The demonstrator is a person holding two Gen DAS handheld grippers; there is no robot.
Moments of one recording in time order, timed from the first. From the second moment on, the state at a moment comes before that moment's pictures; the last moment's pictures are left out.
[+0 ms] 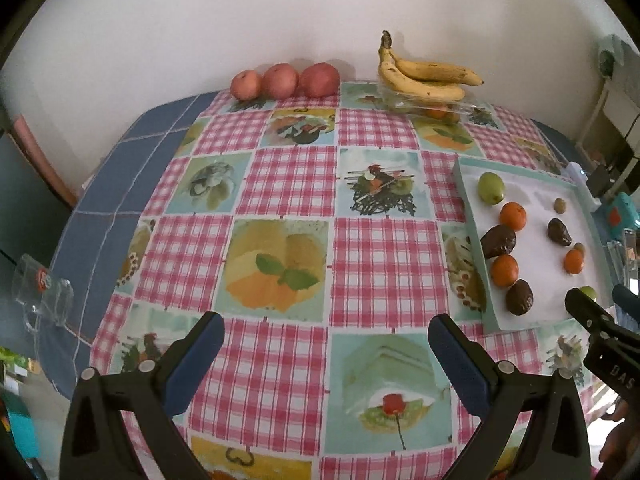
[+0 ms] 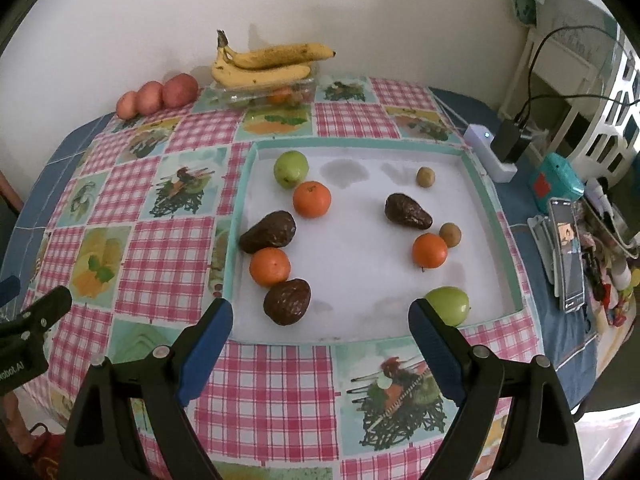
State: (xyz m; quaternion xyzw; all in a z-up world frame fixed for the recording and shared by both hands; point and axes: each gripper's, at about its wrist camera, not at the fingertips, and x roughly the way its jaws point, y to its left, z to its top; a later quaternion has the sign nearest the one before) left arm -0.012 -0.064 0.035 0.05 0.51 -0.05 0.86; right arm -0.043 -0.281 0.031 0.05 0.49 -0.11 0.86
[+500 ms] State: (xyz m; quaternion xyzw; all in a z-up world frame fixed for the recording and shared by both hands) left arm -0.010 -0.055 0.035 0.04 0.51 -0.04 0.86; right arm -0.053 -0.272 0.044 0.05 0.47 -0.10 0.88
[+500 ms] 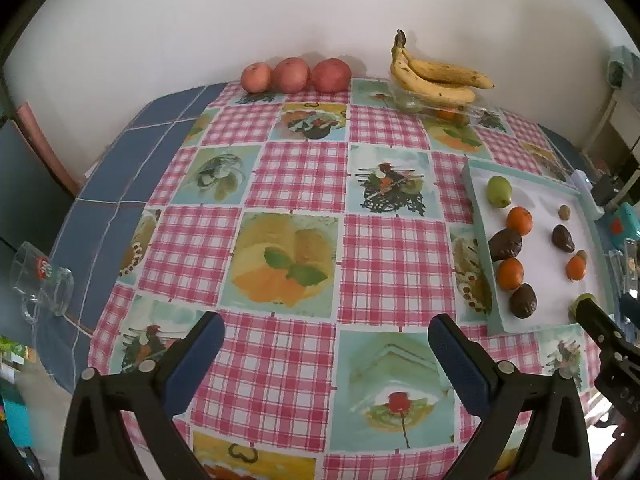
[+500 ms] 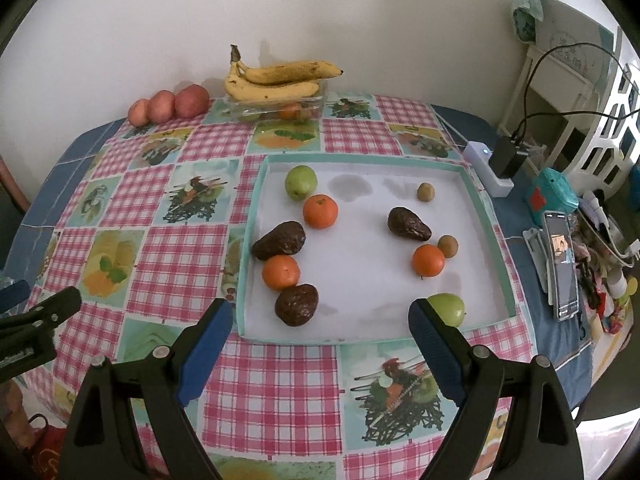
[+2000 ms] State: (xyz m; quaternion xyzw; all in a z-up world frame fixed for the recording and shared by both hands) left arm -0.007 -0.056 0.030 0.05 0.52 -0.03 0.86; right arm -0.052 -0.261 0.041 0.05 0.47 -0.08 0.88
